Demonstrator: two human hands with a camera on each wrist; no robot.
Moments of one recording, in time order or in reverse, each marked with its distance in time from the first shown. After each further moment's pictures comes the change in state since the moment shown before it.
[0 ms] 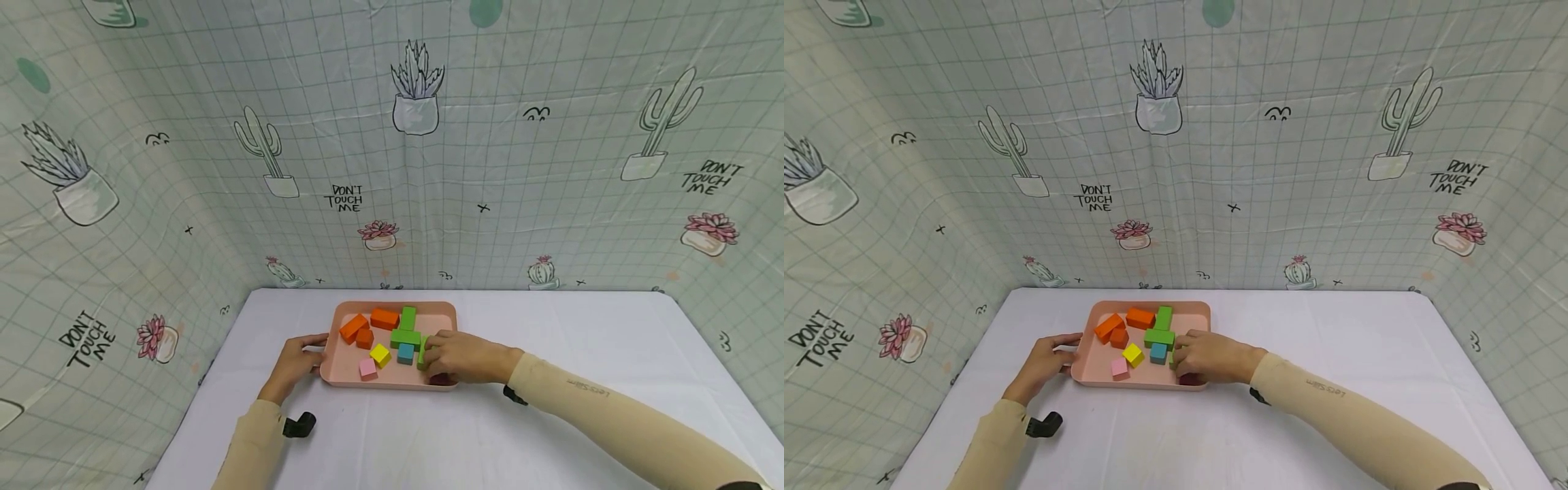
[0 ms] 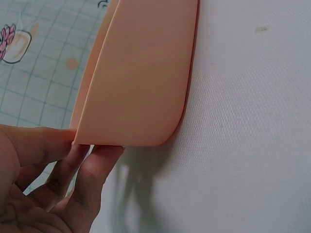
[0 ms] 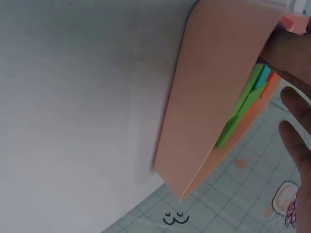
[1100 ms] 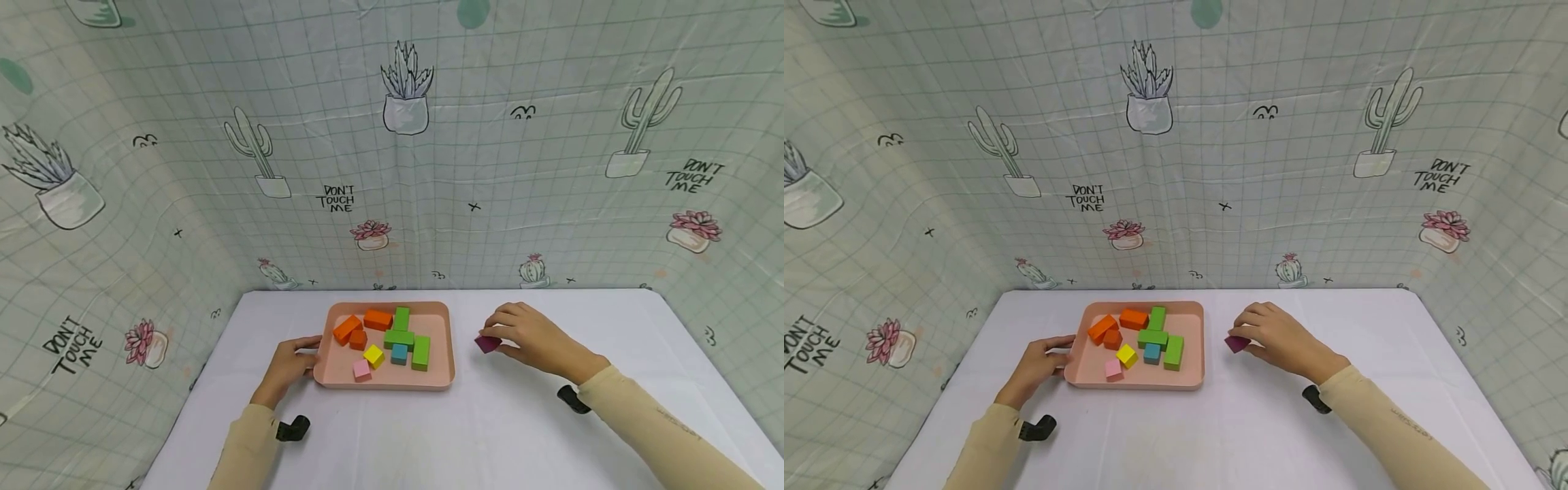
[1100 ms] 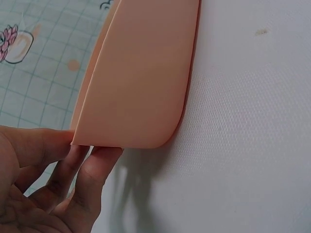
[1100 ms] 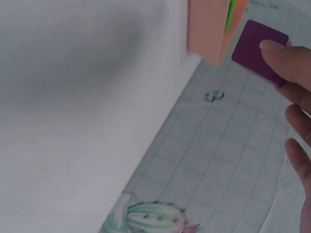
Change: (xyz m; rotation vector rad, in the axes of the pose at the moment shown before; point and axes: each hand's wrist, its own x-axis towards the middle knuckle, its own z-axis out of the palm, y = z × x) left_hand -0.001 -0.004 0.000 -0.034 -0.015 0.013; right_hand -0.113 0.017 -0.016 0.020 0.439 0.317
